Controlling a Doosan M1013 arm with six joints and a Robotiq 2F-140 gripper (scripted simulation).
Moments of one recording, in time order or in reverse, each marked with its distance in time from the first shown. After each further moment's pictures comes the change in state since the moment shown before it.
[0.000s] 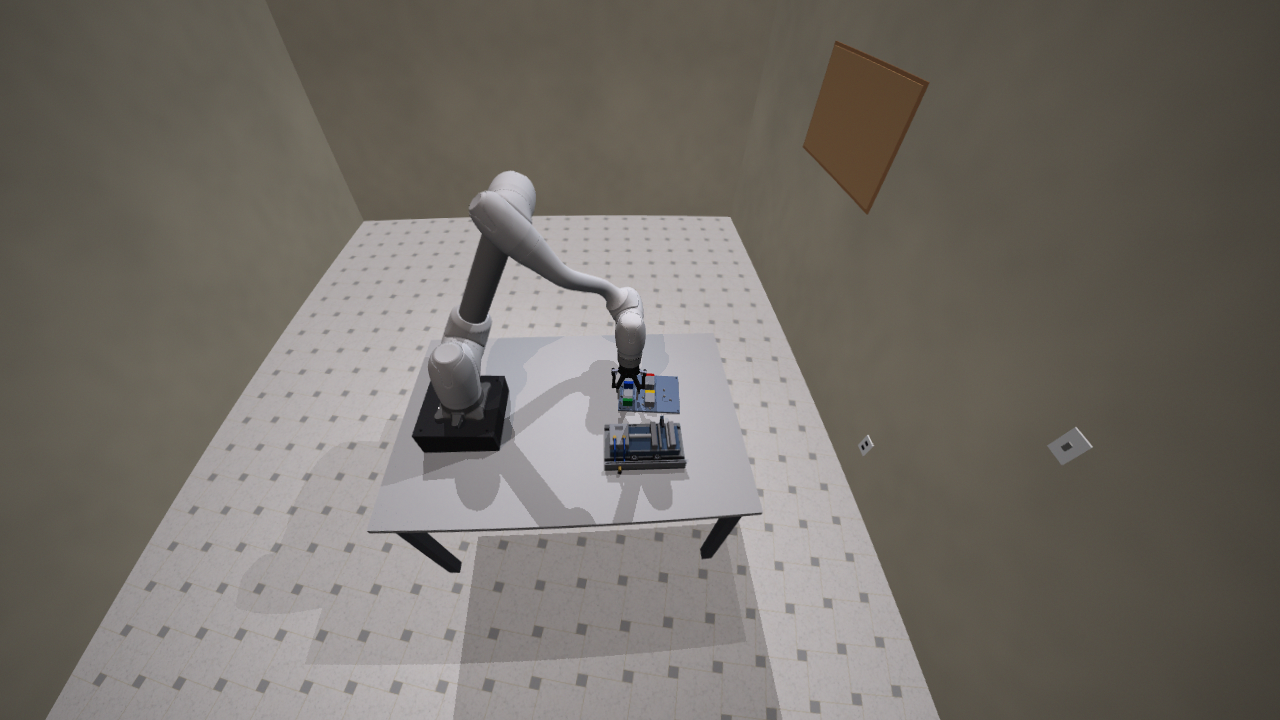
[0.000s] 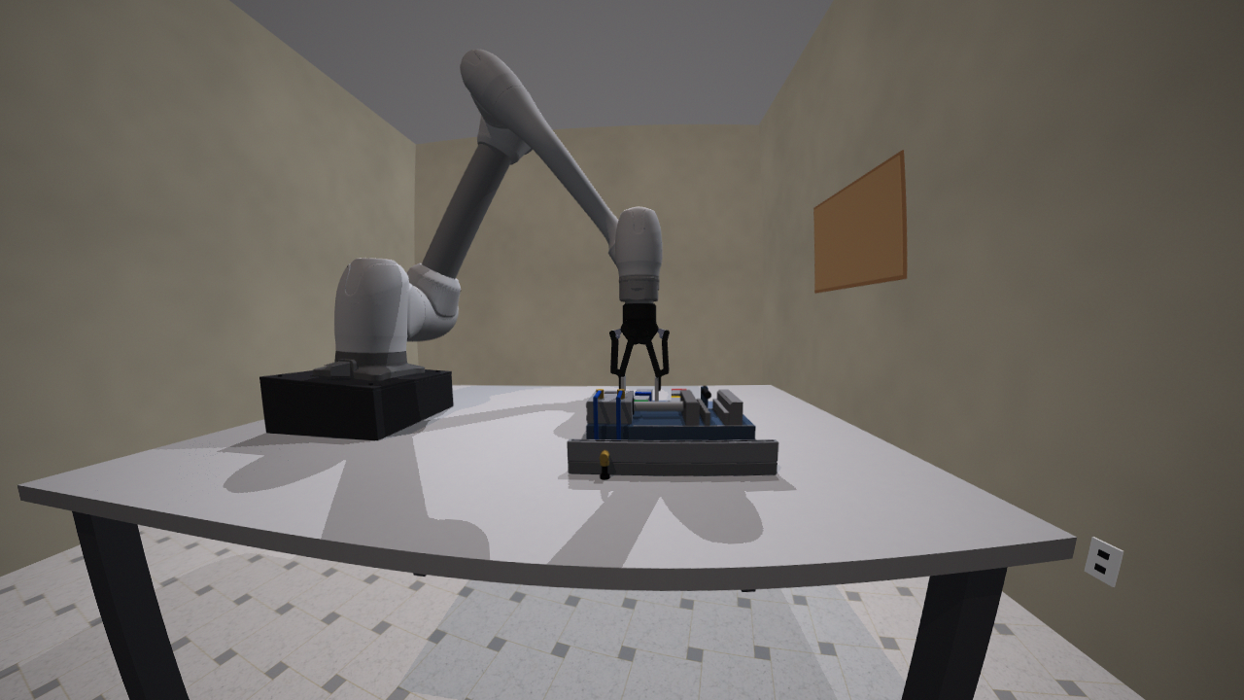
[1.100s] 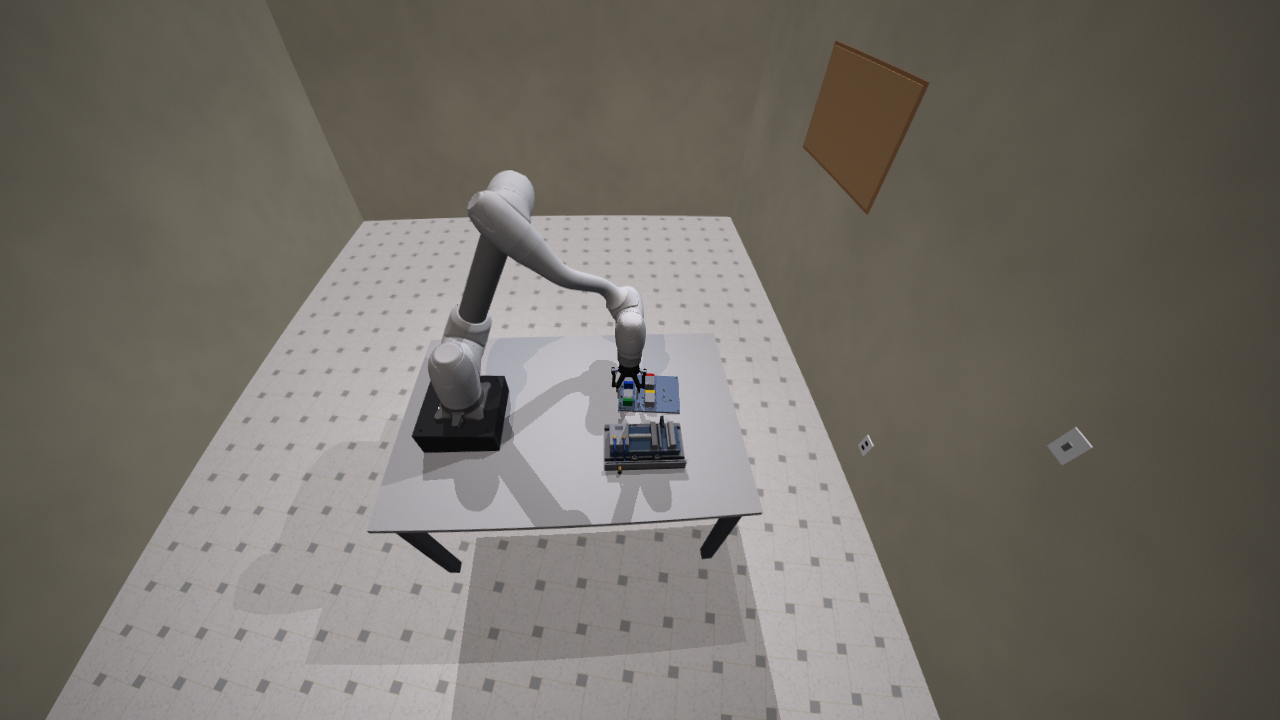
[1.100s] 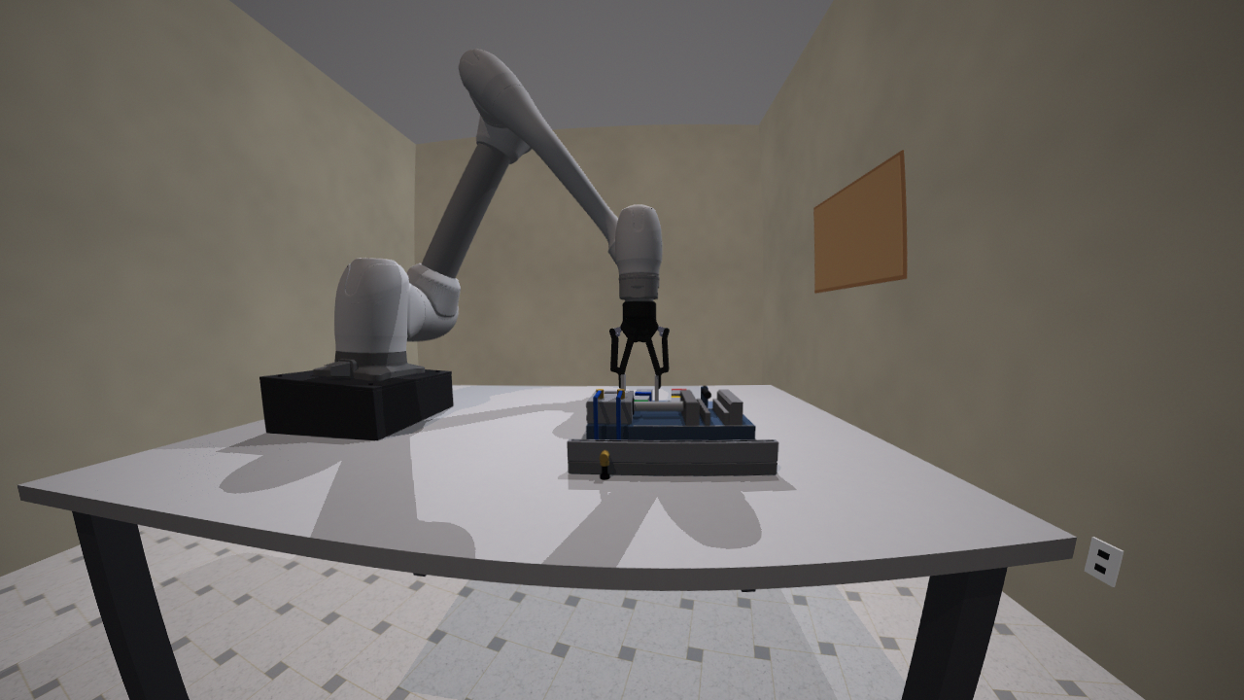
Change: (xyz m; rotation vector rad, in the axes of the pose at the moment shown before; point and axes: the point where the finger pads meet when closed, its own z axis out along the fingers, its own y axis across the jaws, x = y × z) arm 0.000 0.000 -0.005 0.000 0.000 0.000
